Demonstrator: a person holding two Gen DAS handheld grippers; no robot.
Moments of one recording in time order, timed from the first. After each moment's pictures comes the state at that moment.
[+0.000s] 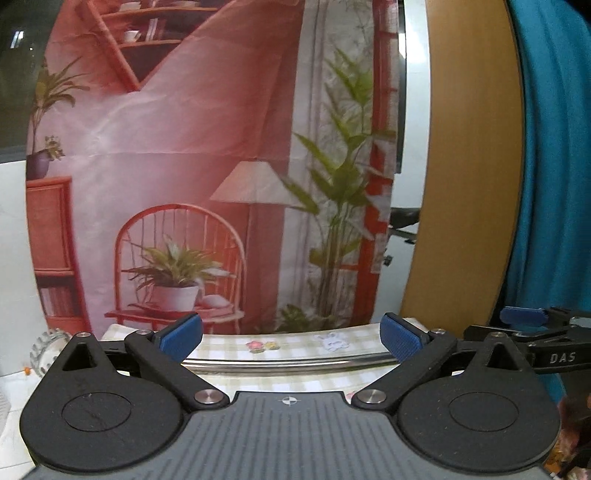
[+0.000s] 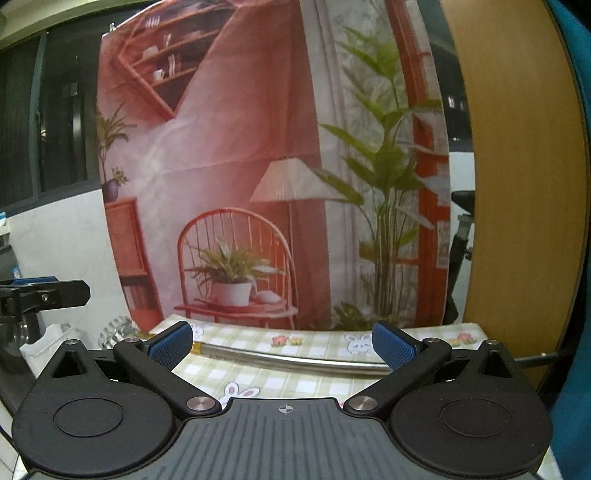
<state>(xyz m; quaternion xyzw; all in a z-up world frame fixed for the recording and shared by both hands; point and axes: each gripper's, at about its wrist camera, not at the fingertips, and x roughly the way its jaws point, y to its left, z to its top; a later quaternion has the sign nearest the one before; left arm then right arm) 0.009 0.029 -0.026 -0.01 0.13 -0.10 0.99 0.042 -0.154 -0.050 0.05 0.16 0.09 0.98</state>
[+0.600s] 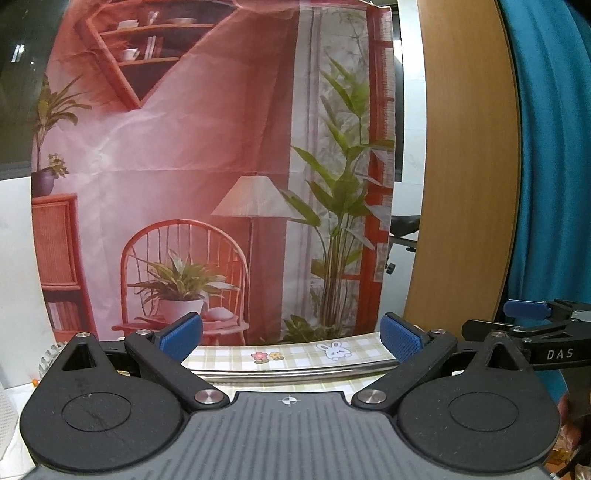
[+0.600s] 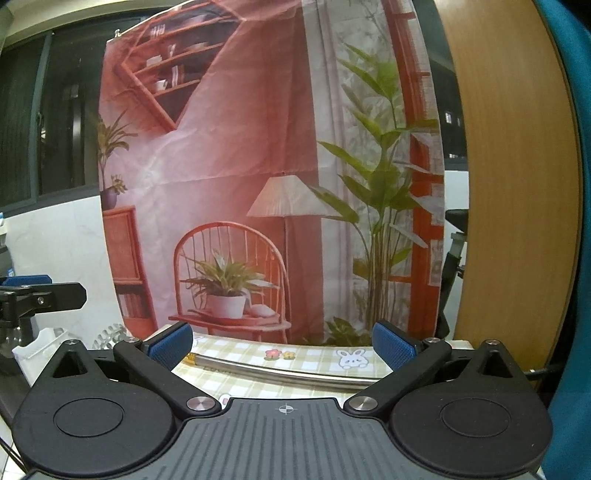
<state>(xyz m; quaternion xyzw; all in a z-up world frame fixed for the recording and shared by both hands) -0.006 0.023 -0.017 0.01 0.12 -0.09 0.99 0.033 -0.149 -0.040 0.04 0.14 0.08 0.99</state>
